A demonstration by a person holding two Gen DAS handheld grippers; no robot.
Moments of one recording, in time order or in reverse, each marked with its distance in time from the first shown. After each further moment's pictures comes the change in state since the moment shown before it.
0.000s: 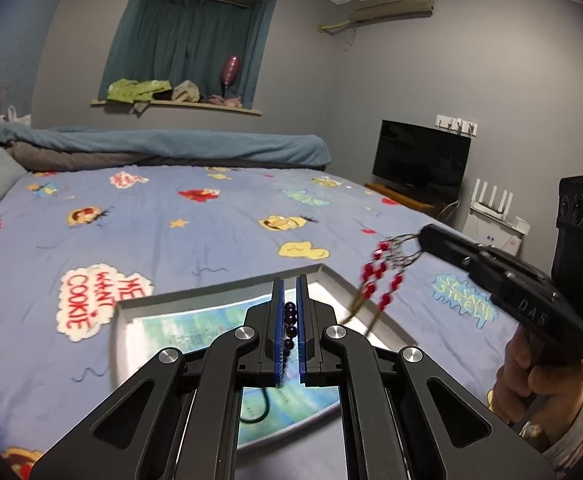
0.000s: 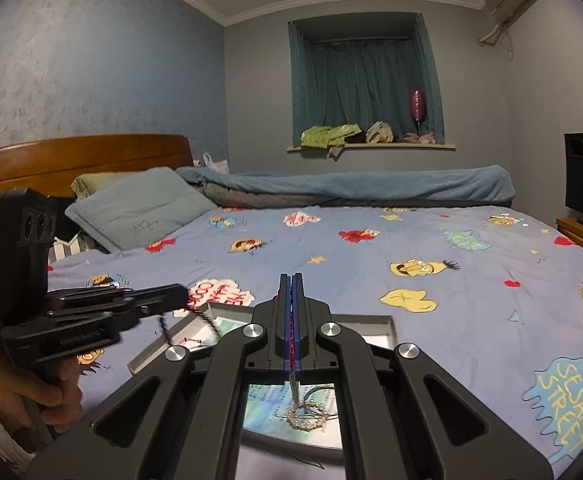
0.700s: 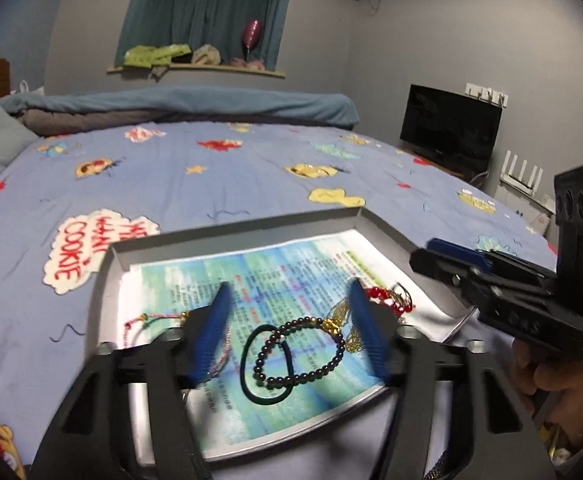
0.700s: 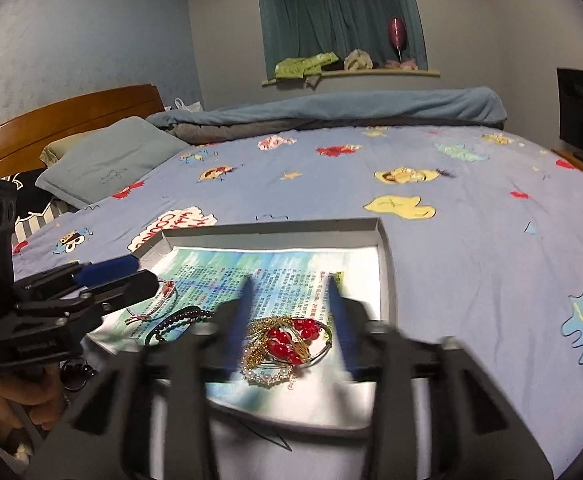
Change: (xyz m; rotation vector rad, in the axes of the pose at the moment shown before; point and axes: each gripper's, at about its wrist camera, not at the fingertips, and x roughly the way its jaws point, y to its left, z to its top) left arm 0.042 0.018 -0.042 -0.023 0.107 0.102; right arm 0.052 -0.035 -0.059 0.095 0.206 -0.050
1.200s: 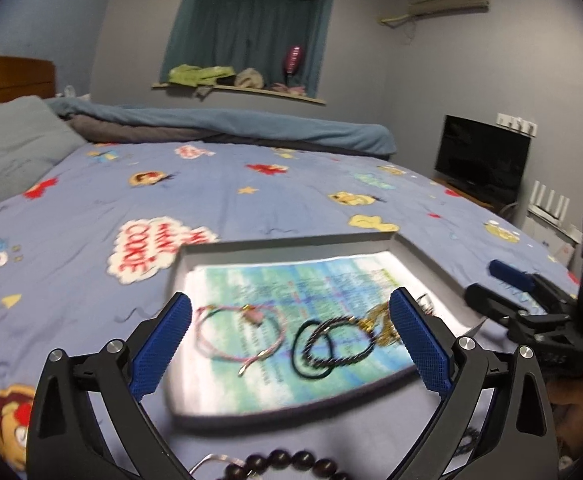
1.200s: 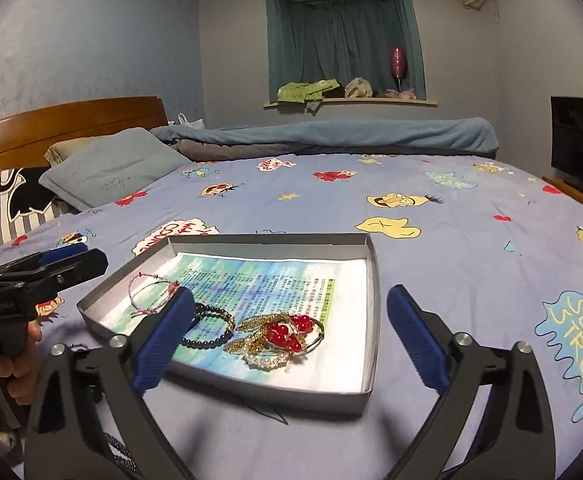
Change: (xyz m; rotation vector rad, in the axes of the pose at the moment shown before) left arm -0.047 0.016 -0.014 -0.077 -0.084 0.148; right arm -0.030 0.007 -0.012 -0.057 -0.079 -0.033
